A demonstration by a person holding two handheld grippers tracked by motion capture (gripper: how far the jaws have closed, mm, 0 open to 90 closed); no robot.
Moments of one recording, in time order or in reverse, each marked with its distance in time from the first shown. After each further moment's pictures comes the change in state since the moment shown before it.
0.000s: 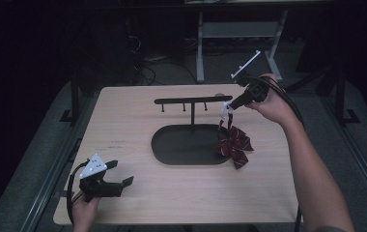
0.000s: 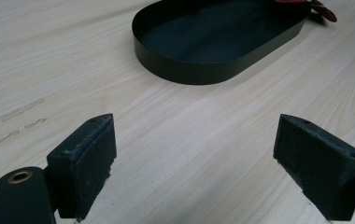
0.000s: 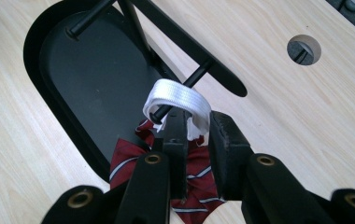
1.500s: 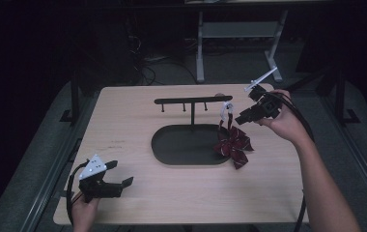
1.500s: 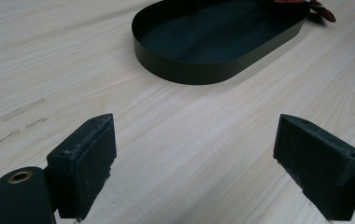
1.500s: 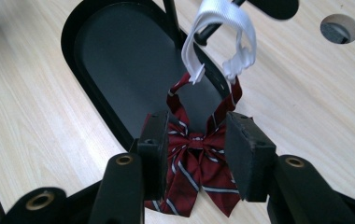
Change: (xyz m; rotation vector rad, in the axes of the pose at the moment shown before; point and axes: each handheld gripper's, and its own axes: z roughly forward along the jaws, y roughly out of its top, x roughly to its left) left arm -0.001 0.000 -0.002 0.007 0.002 0.009; right arm 0.009 -0.053 -0.004 -0.076 0.089 0.023
